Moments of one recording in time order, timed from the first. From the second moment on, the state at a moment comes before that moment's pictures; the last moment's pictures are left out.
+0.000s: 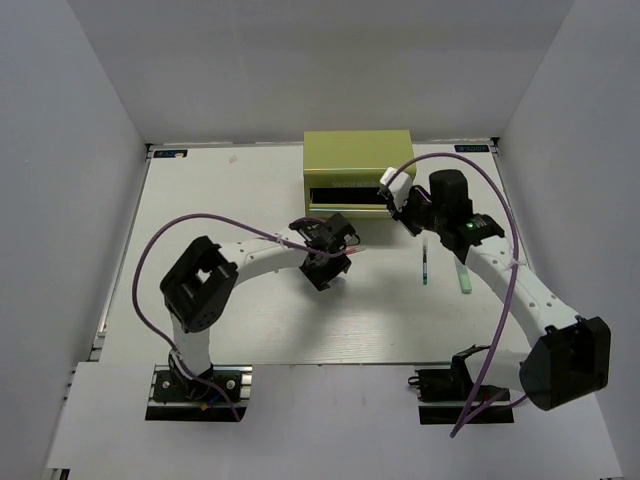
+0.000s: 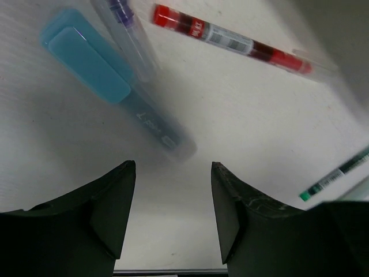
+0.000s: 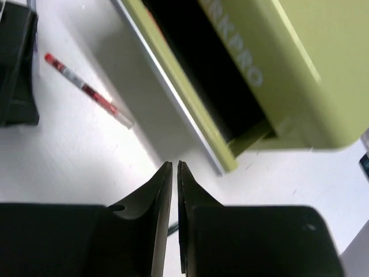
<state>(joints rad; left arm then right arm) -0.87 1.85 1.30 -0.67 -0.17 -1.51 0.38 1.25 1.04 -0.37 -0.33 -0.63</state>
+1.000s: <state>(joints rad) -0.81 1.96 1.35 -0.84 -0.08 -1.68 0.26 1.04 0.85 -0.35 -0.38 -0.55</state>
